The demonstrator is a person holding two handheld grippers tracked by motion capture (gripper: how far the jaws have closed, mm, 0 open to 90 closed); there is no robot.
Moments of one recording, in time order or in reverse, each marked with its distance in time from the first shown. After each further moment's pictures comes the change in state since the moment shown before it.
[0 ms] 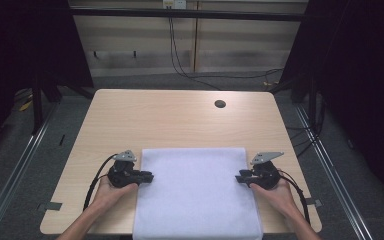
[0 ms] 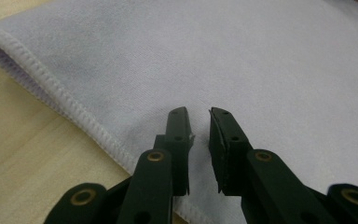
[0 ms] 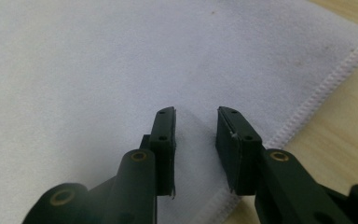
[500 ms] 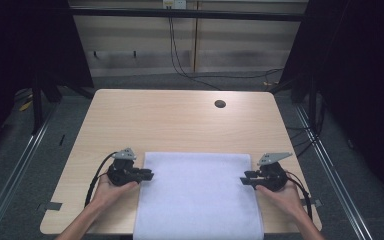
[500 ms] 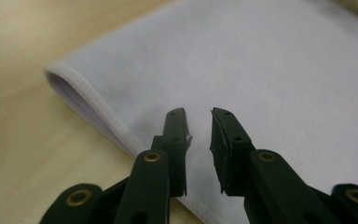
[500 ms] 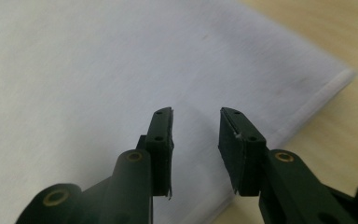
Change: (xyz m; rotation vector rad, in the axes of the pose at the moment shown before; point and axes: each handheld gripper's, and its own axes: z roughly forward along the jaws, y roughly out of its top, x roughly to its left) left arm 0.007 0.013 -0.011 -0.061 0.018 -0.001; right arm -0.002 0.002 -0.022 -0.026 0.007 0.015
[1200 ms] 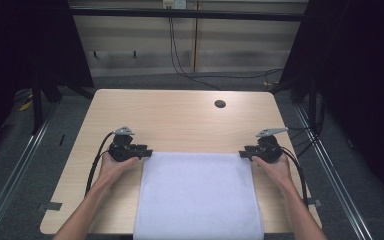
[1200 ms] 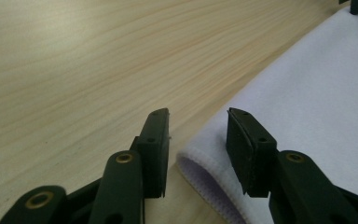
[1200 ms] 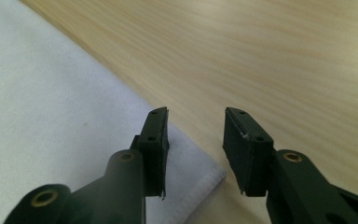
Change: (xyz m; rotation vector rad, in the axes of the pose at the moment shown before) left arm 0.055 0.030 0.020 -0.019 0.113 -0.068; right arm -0.067 0.032 0.036 -0.046 -0.069 0.109
